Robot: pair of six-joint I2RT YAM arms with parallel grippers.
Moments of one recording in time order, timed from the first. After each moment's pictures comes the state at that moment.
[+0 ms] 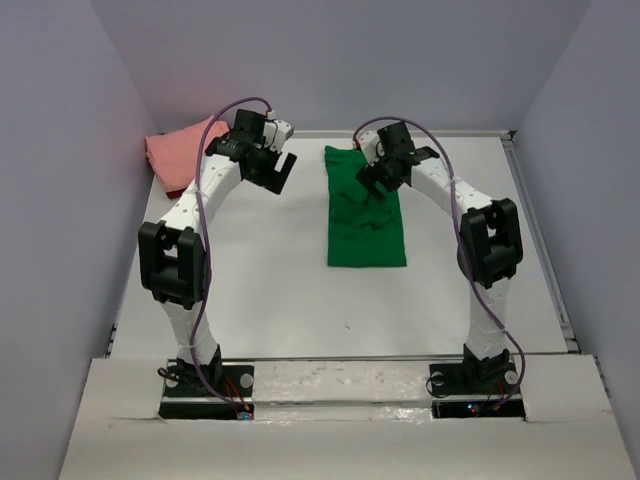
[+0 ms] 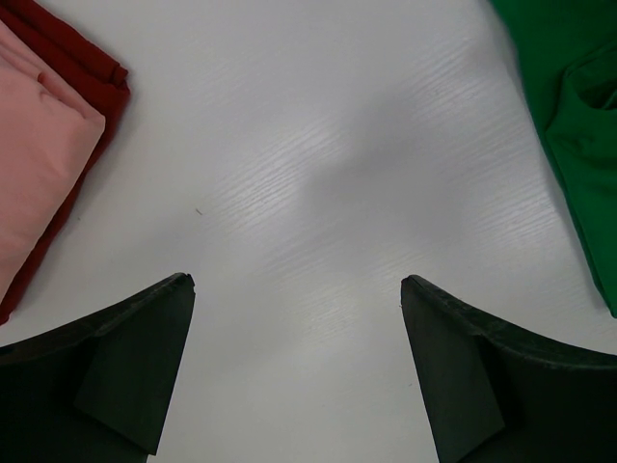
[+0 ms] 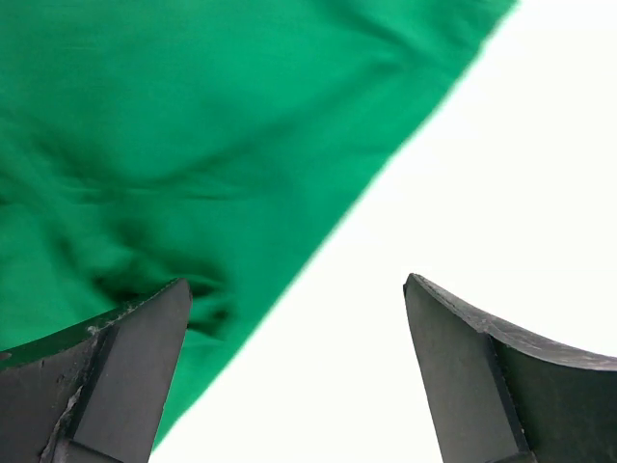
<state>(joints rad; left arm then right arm) -0.28 1.85 1.72 -0.75 0.05 0.24 0.39 2.08 1.78 -0.60 0.09 -0.49</state>
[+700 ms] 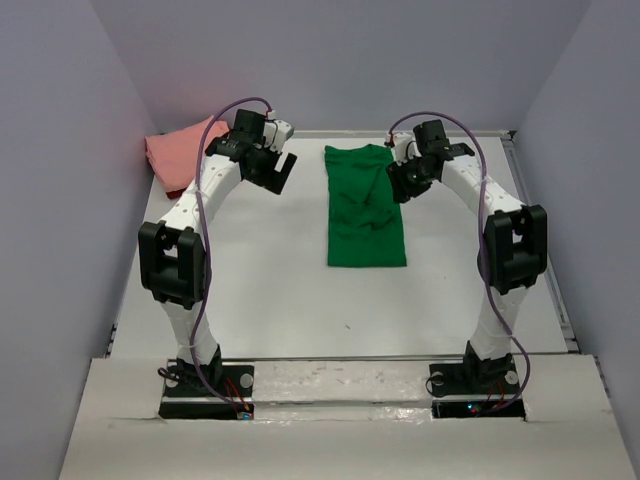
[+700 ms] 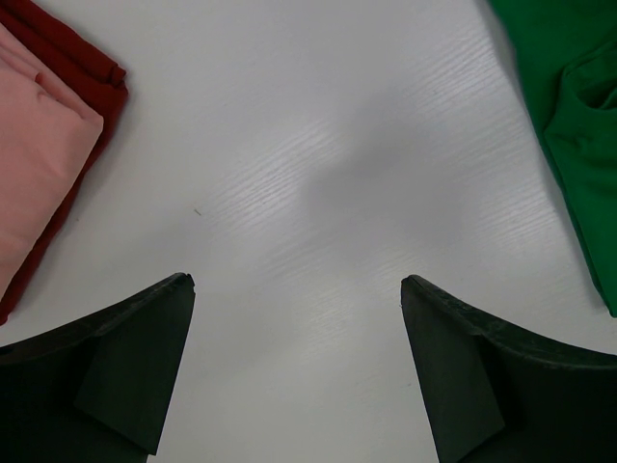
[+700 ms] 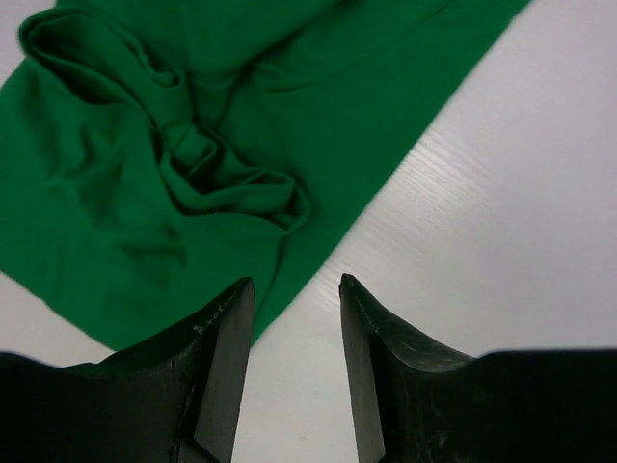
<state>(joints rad) -0.28 1.85 1.72 -0.75 0.06 0.24 0.23 1.96 1.69 -0.74 -0.23 -0.31</state>
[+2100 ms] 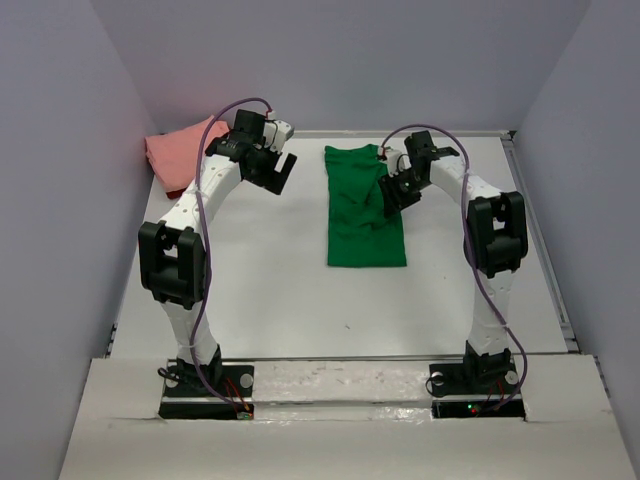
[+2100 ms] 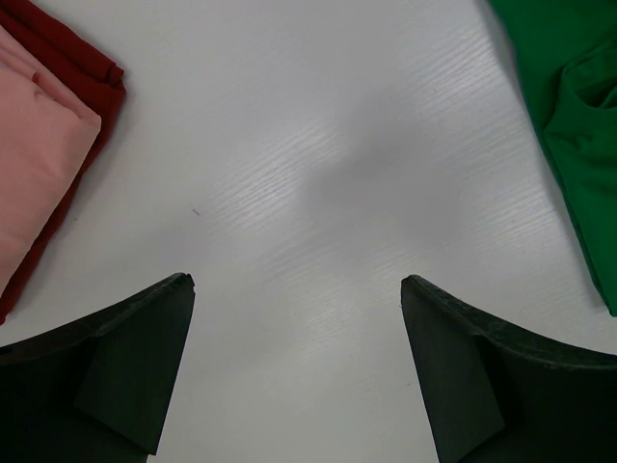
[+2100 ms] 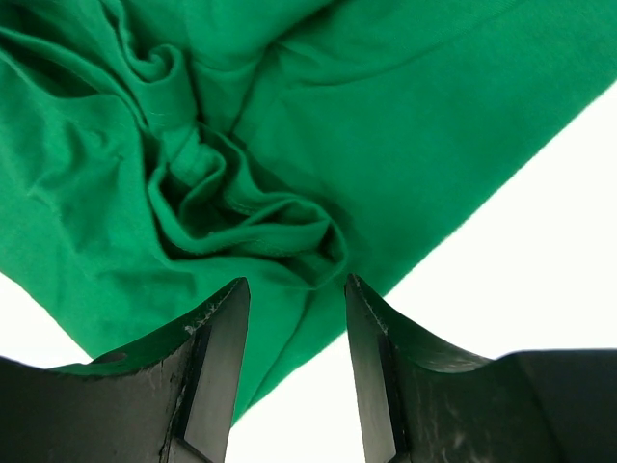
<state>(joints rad) -0.28 1.85 1.71 -0.75 0.06 0.24 0.22 2.15 1.77 -0.81 -0.40 -0.30</state>
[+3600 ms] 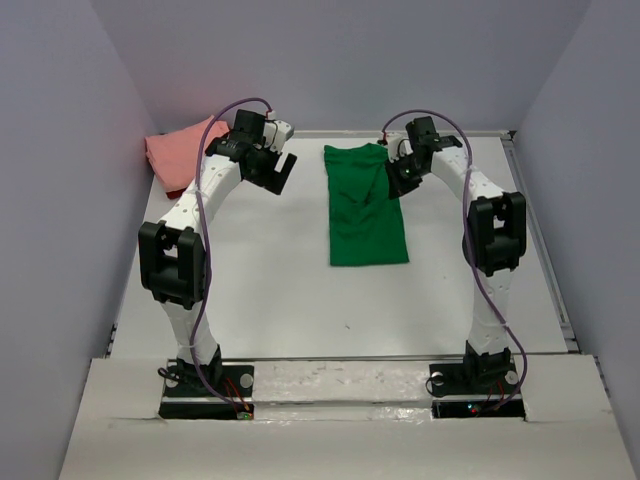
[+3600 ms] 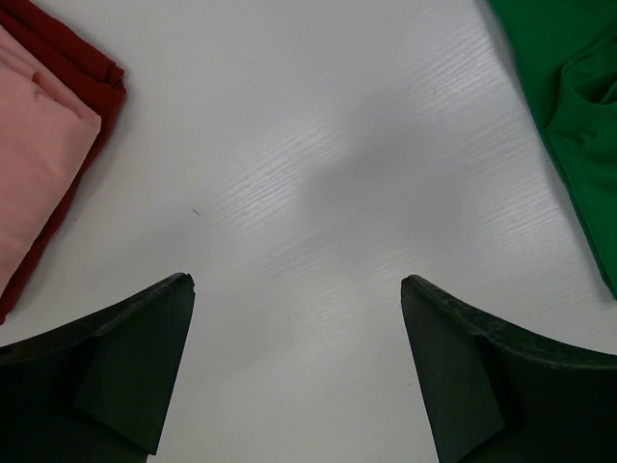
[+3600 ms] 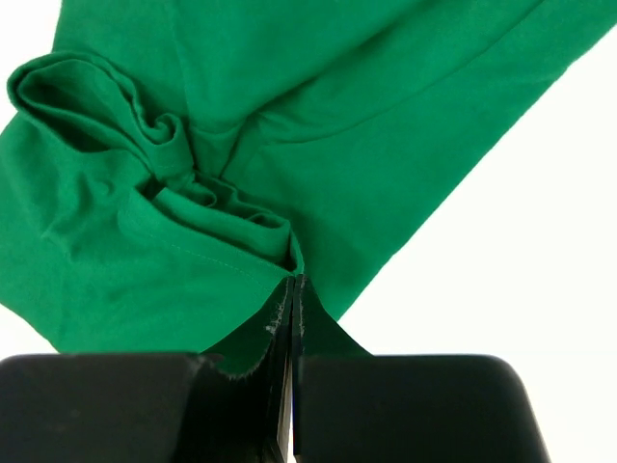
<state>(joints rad) -0.28 1.85 1.71 -0.75 0.06 0.24 0.21 2.16 1.90 -0.83 -0.36 -0.31</state>
